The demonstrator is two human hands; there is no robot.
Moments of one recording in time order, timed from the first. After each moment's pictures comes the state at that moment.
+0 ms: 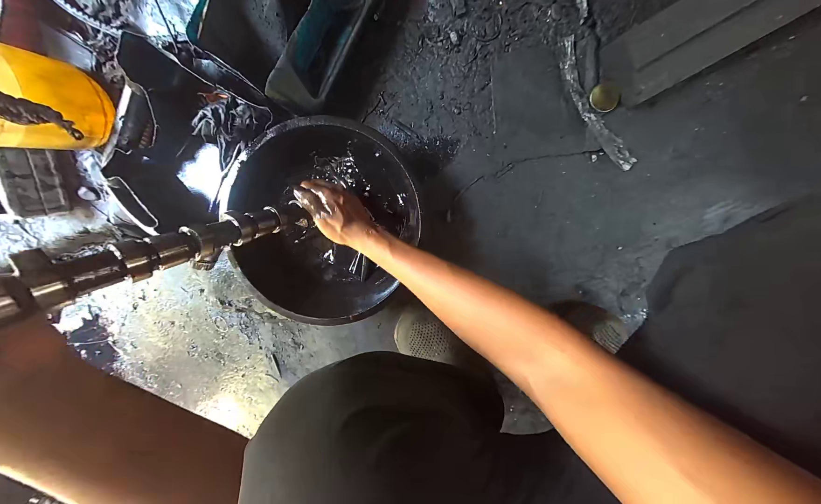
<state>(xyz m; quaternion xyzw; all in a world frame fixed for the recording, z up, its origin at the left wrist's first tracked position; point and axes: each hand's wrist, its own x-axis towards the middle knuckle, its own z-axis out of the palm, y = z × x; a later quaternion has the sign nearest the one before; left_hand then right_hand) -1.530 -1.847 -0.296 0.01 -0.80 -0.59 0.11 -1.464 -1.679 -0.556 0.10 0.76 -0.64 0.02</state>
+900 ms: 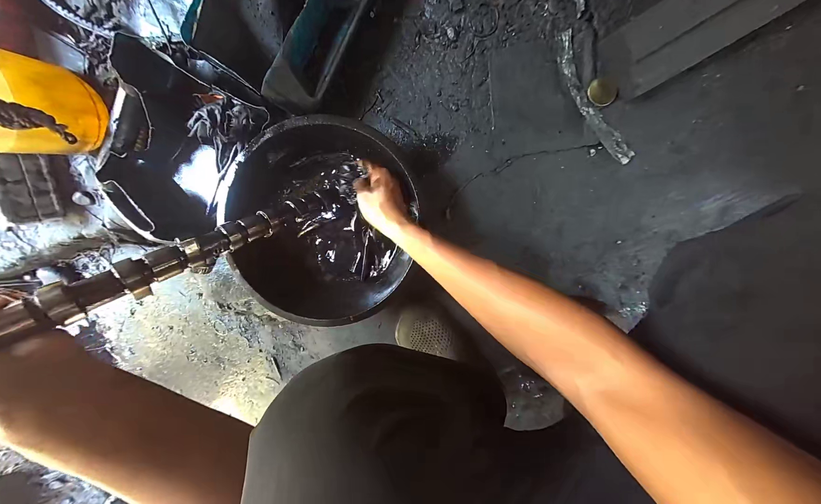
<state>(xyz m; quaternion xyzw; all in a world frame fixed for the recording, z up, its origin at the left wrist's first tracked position) -1.543 -1.877 -0.321 0.14 -0.74 -0.61 0.25 -1.440 -1.639 -0.560 0.34 0.67 -0.65 0.07</state>
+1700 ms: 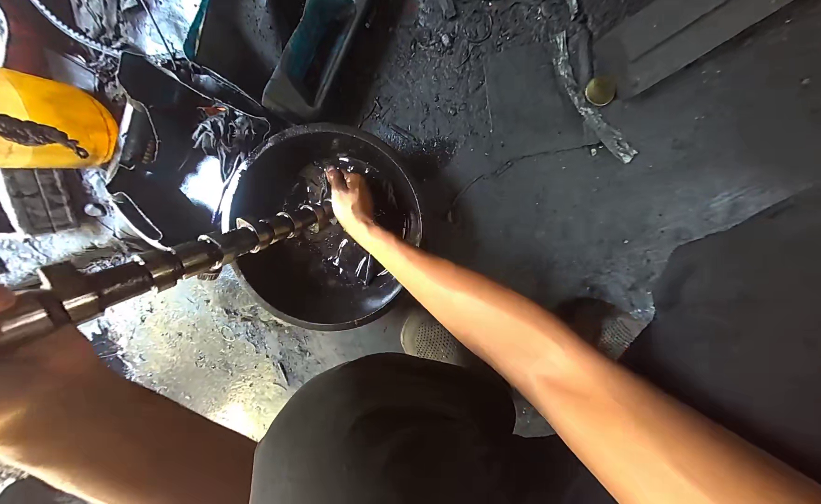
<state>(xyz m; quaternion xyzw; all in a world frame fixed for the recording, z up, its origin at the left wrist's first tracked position) -1.526 -1.843 -0.305 -0.10 -0.76 -0.63 0.11 -1.480 -1.673 -0.563 0.40 0.60 -0.70 0.03</state>
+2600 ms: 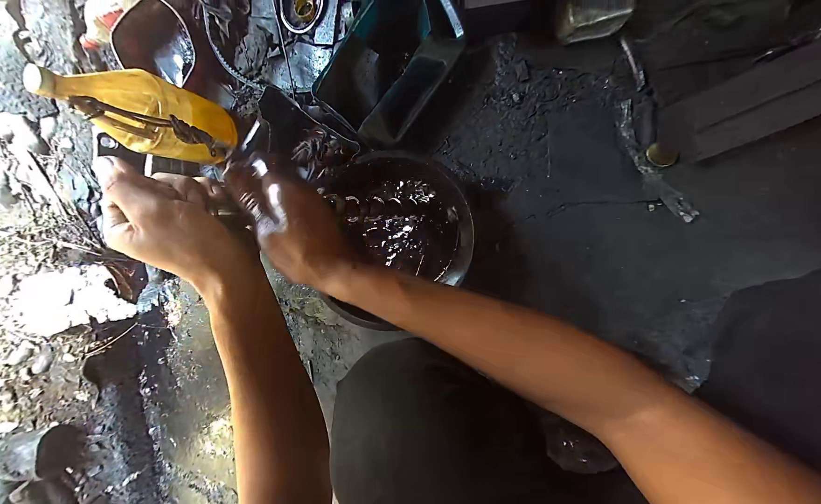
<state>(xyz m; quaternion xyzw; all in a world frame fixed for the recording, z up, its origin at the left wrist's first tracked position) -1.551 -1.766 -0.293 0.00 -0.75 -0.62 0.25 -1.491 -1.706 -0.334 0.07 0.67 -0.72 -0.19</state>
